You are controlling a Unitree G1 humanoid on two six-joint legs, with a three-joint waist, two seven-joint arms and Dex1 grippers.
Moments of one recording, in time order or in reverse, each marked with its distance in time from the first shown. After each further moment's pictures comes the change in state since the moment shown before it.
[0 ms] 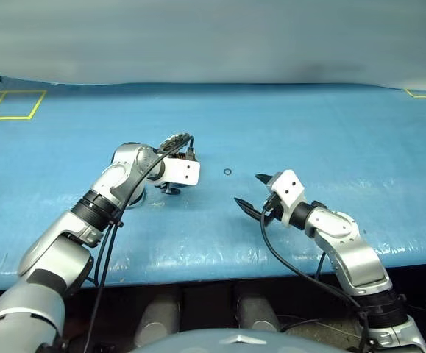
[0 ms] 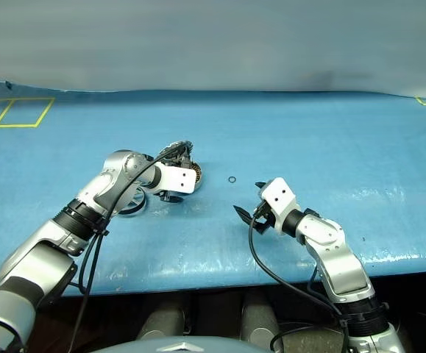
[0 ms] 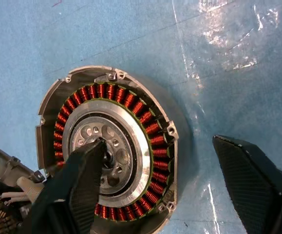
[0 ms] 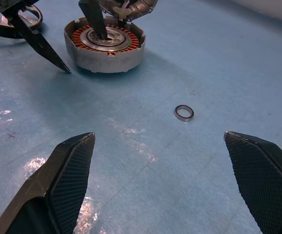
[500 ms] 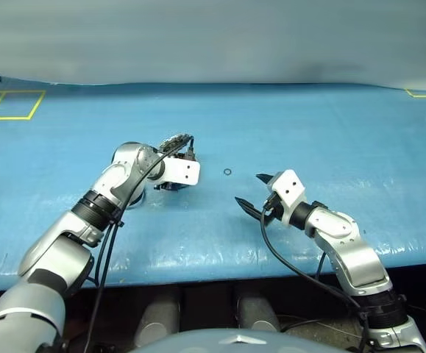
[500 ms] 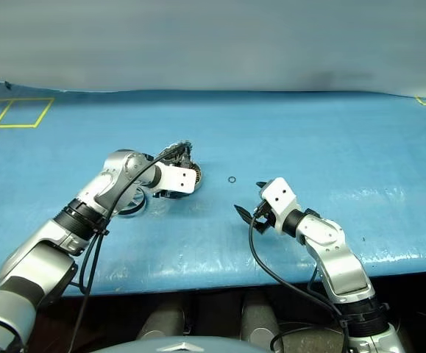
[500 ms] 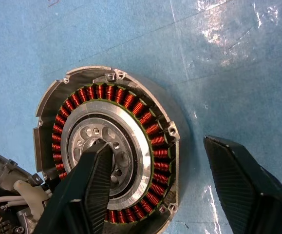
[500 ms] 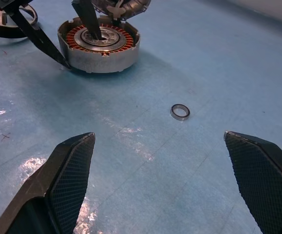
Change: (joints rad) left arm -0.001 -0.003 0.004 0.005 0.017 -0.014 0.000; right arm 0.002 0.000 0.000 0.000 -0.002 0.000 -0.014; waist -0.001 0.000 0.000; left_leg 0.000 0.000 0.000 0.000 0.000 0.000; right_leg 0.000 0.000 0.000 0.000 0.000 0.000
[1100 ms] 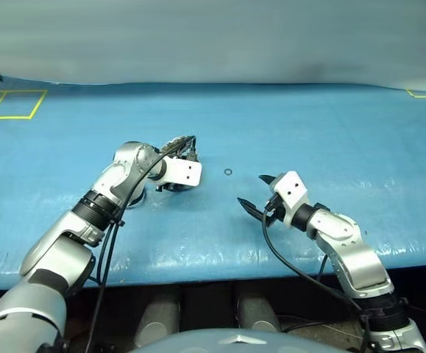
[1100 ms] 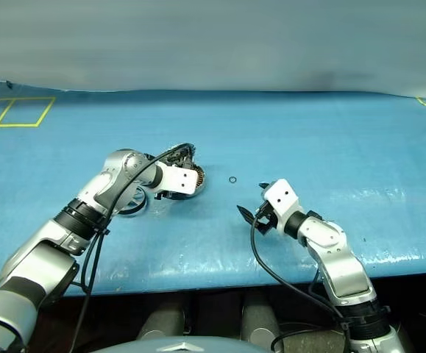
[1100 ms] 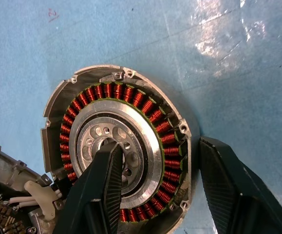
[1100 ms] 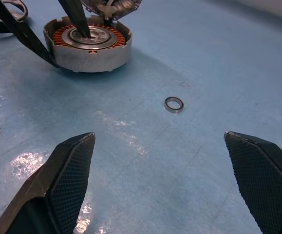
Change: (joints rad) left arm 0.007 -0.011 0.022 -0.014 -0.051 -0.039 -0.060; right arm 0.026 -0.003 -0.021 -0.005 -0.002 0.000 -0.020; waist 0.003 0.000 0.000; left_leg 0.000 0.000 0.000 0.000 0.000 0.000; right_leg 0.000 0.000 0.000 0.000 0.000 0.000
